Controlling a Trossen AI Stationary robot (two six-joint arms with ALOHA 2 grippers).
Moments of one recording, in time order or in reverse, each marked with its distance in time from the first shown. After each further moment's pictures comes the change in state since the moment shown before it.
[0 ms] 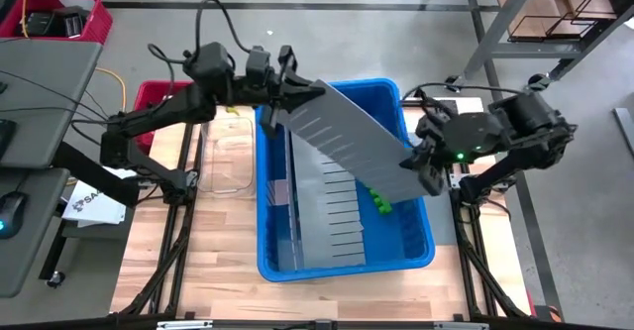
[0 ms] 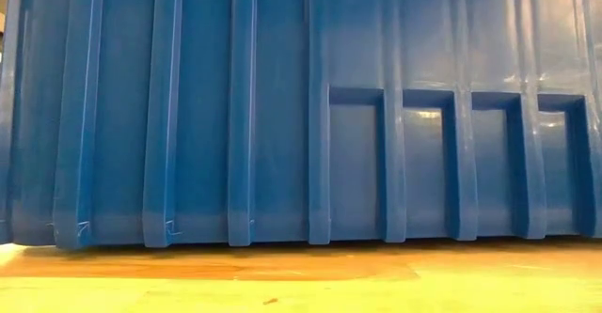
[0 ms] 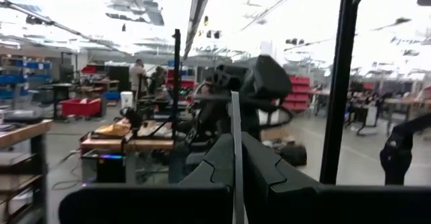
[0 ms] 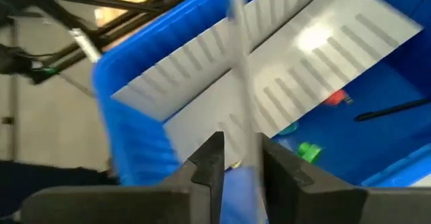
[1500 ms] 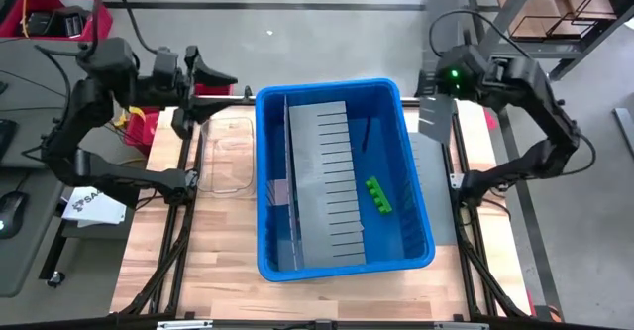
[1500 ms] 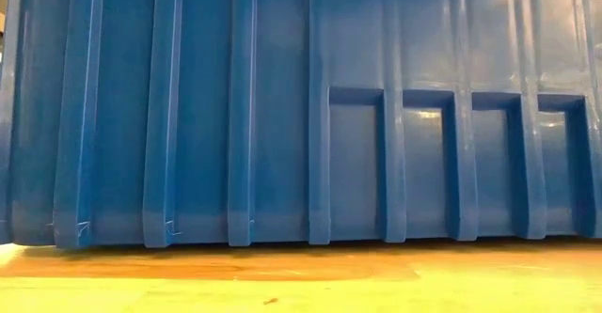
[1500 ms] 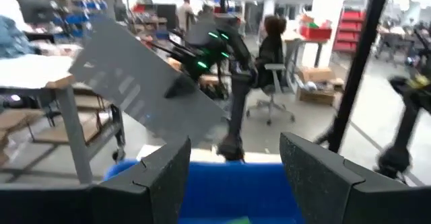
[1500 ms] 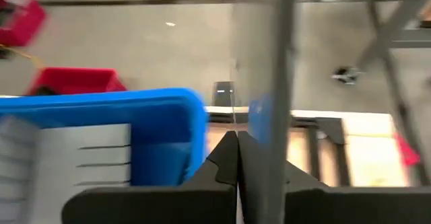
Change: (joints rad) left arm 0.099 -0.417 0.004 -0.727 -0.076 0.112; right arm -0.714 -0.131 -0.248 -0.009 0.387 0.196
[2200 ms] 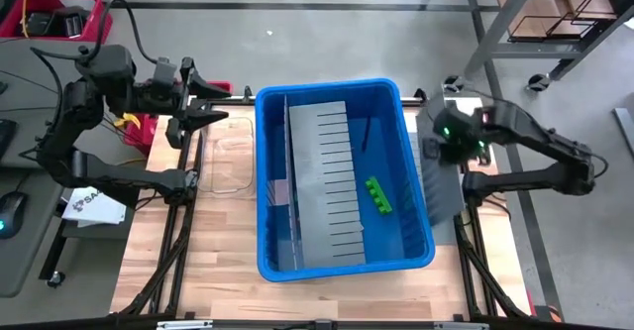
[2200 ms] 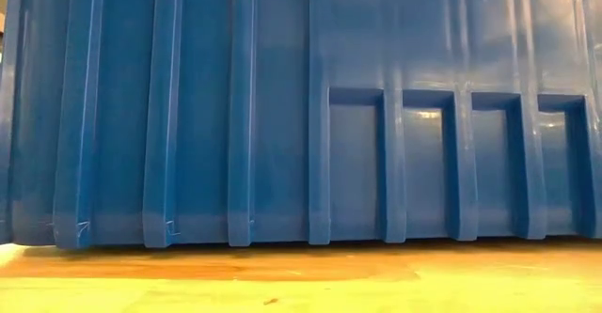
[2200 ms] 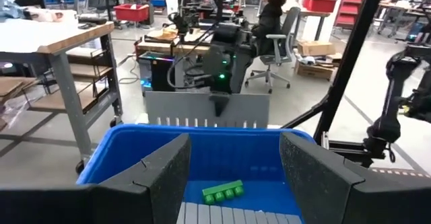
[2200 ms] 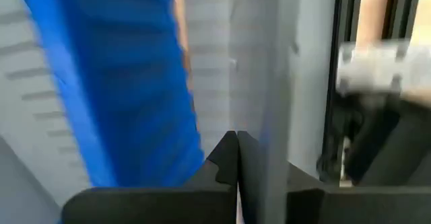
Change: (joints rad) left arm -0.016 -0.036 -0.001 -0.164 -0.008 0.007; right arm 0.099 -0.362 -0.754 -0.001 -0.647 0.416
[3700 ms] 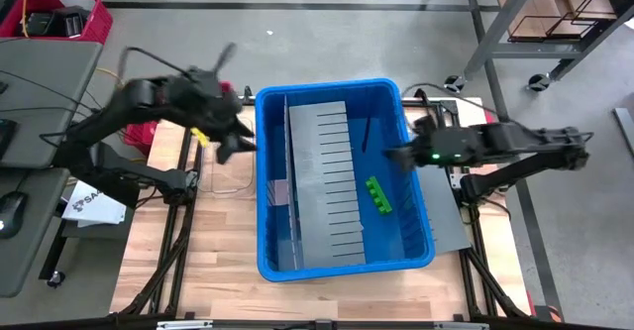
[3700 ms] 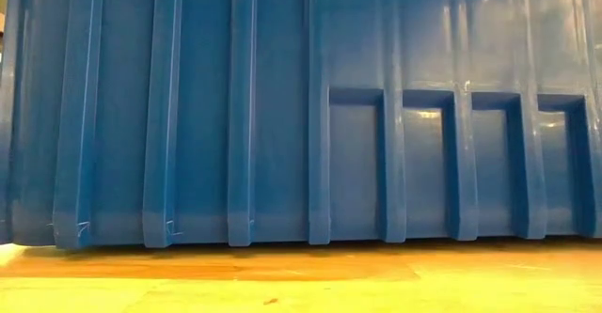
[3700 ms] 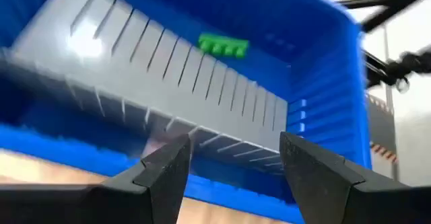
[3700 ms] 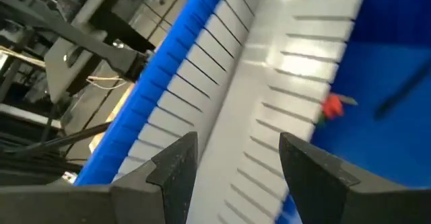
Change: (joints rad) left arm -0.064 0.206 -0.043 -0.380 -0.063 -0.290; right arm 0.477 0.065 0.058 0.759 0.433 -0.278
